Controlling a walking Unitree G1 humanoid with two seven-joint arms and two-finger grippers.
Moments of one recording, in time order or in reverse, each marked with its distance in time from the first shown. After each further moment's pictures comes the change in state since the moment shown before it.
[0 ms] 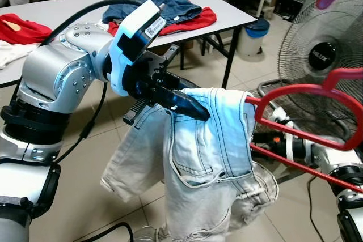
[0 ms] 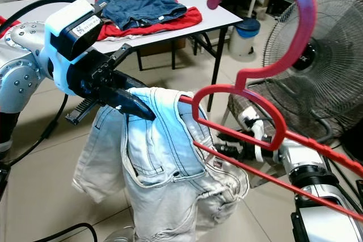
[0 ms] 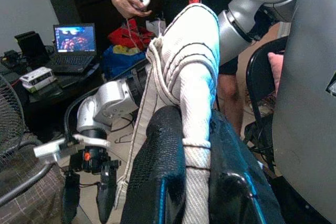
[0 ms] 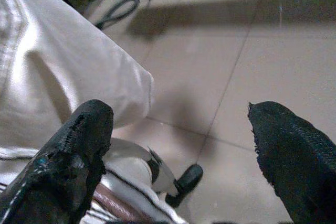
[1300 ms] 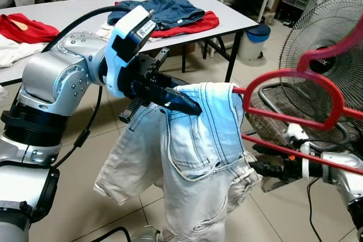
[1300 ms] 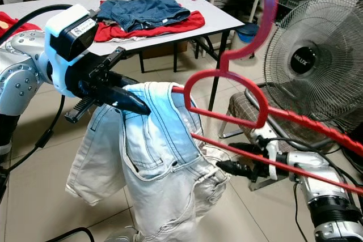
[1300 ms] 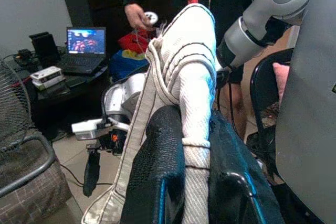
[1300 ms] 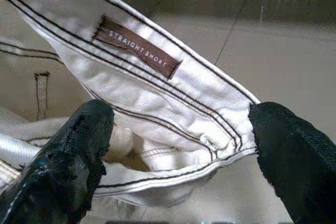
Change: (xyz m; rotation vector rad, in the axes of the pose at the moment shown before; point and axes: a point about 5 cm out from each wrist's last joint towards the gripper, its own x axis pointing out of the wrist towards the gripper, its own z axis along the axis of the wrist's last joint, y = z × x) left arm -0.010 0.000 -0.014 -0.057 -0.038 0.038; right arm -0.026 0.011 -0.039 -0.079 0.064 -0.087
